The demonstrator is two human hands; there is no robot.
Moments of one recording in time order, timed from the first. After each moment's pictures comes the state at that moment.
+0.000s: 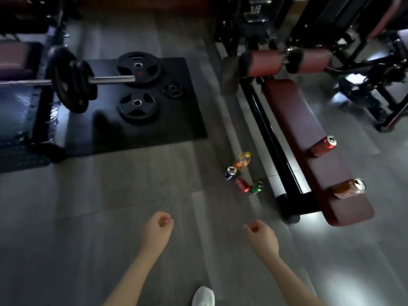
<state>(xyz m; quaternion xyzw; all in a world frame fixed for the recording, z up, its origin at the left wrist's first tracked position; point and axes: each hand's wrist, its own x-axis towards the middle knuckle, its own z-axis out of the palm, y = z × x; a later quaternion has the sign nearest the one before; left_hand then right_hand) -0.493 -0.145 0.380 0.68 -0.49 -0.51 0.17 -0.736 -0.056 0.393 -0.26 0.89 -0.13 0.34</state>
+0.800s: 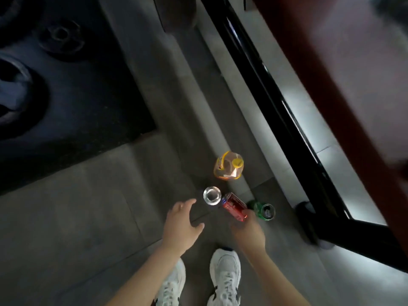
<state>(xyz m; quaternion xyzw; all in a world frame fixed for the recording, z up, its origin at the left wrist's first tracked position) -0.854 -0.436 -0.006 0.52 -0.70 -0.47 -0.11 -0.993 -0.337 -0.006 -0.09 0.90 -0.10 0.42</state>
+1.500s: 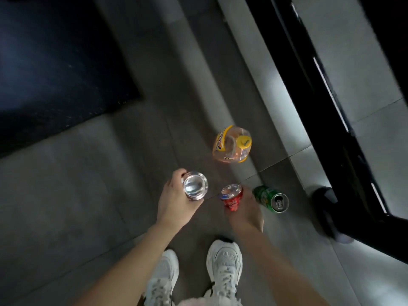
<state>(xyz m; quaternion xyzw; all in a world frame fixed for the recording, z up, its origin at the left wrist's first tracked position) -0.892 -0.441 -0.118 0.56 -0.70 -0.45 -0.01 -1.020 -0.334 -0.130 -0.17 0.91 -0.04 0.39</state>
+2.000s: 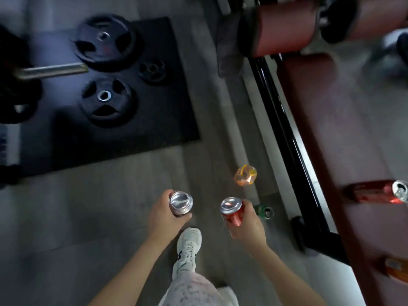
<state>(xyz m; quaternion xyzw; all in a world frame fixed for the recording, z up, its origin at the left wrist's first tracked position) -0.723 -0.413 0.238 0.68 -0.58 -0.44 0.08 -0.913 -0.332 0.229 -0.31 0.84 -0.15 0.41</state>
